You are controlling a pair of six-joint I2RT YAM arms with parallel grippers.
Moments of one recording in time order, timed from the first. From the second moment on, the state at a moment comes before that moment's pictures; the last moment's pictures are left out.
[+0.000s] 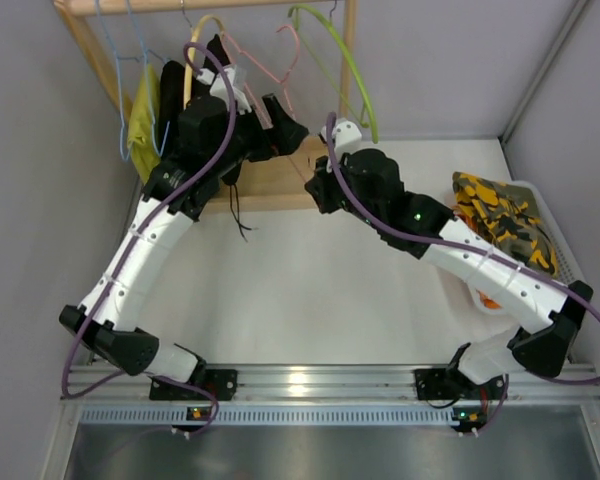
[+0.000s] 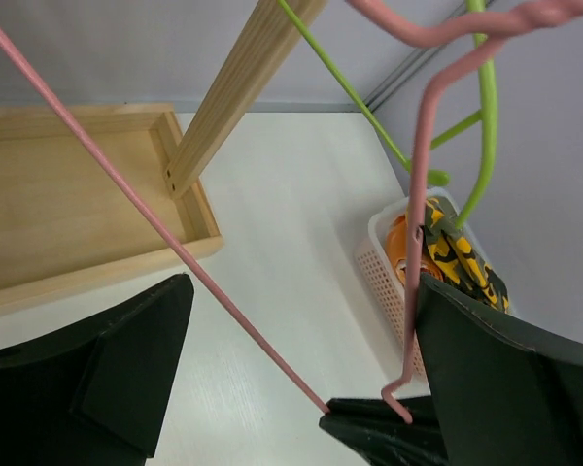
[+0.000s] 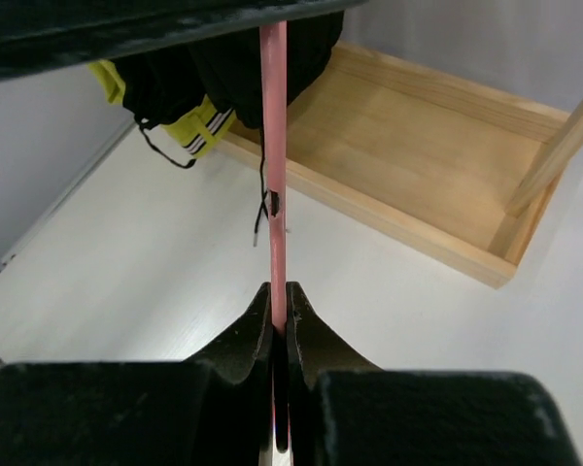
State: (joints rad) left arm -0.48 1.47 1.79 -0.51 0.08 -0.55; right arm 0.91 1.44 1.54 -0.38 0.26 0.22
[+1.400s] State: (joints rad) left arm -0.35 1.11 1.56 -0.51 0.25 -0.37; right arm 0.52 1.92 2.24 -0.77 -0.12 0.12
